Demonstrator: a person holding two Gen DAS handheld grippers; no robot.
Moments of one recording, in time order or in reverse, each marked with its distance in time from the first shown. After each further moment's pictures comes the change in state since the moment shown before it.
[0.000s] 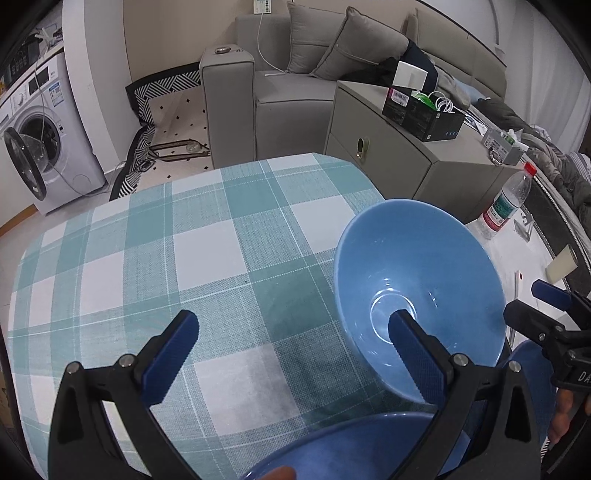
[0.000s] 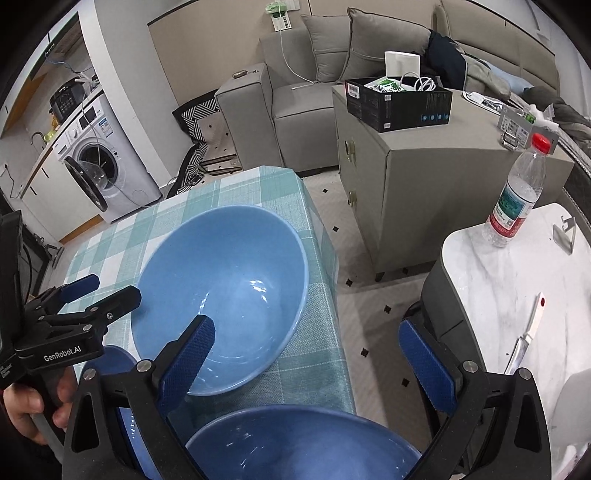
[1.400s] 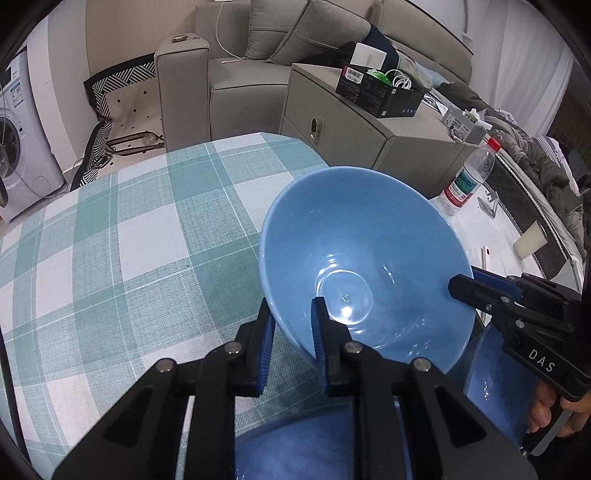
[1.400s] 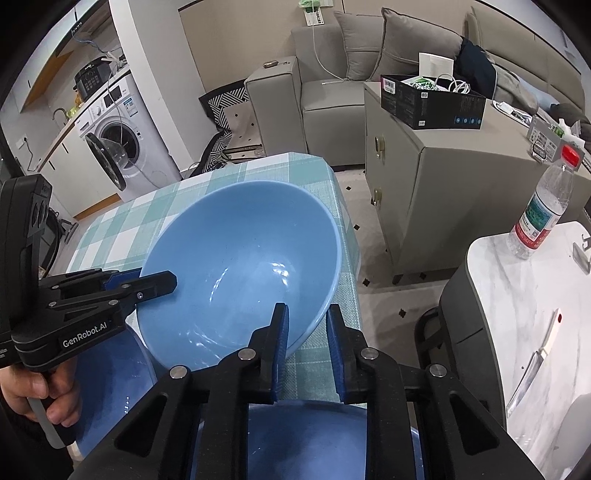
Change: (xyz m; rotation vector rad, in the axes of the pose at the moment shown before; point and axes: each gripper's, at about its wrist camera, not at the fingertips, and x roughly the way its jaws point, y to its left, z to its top) left arm 0.009 -0.020 -0.012 0.060 0.046 -0.156; right arm 0.012 0.014 -0.012 -0.092 0.004 0.060
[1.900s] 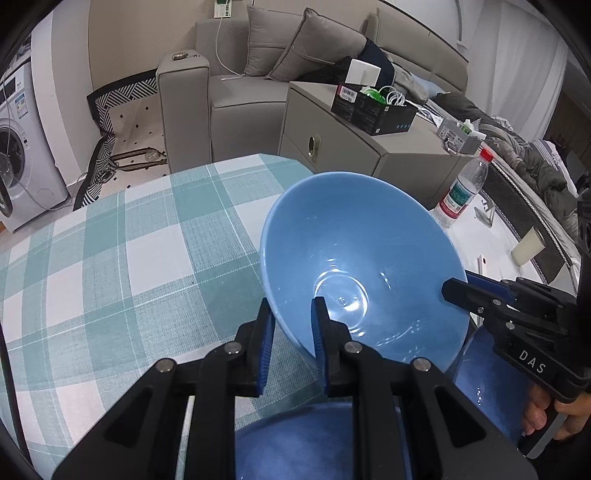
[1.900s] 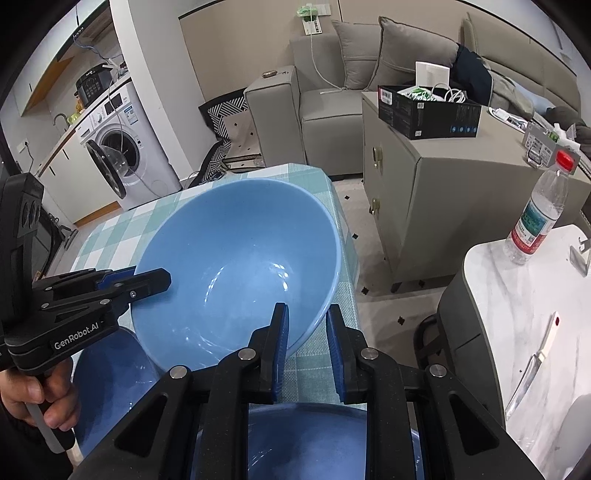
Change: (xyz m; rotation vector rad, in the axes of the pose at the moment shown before) left arm -0.020 -0.007 0.004 0.017 -0.066 0.008; right arm -0.012 0.002 0.001 0.000 -0.049 -0.010
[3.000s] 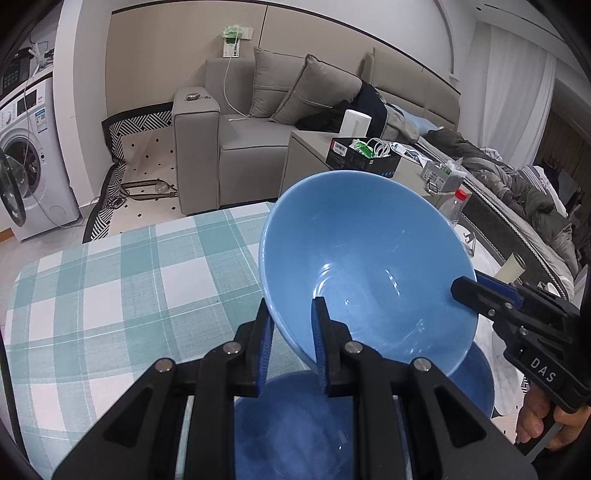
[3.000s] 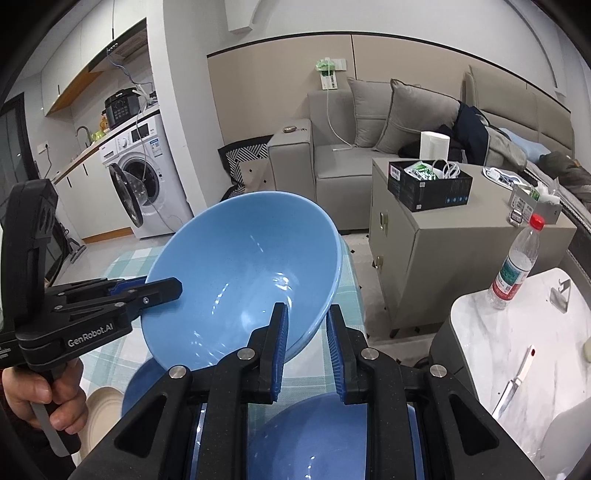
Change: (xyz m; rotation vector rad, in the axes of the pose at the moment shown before) left arm -0.087 0.006 -0.008 -0.019 -0.149 -0.007; right arm -0.102 0.054 -0.002 -0.072 -0.208 0.006
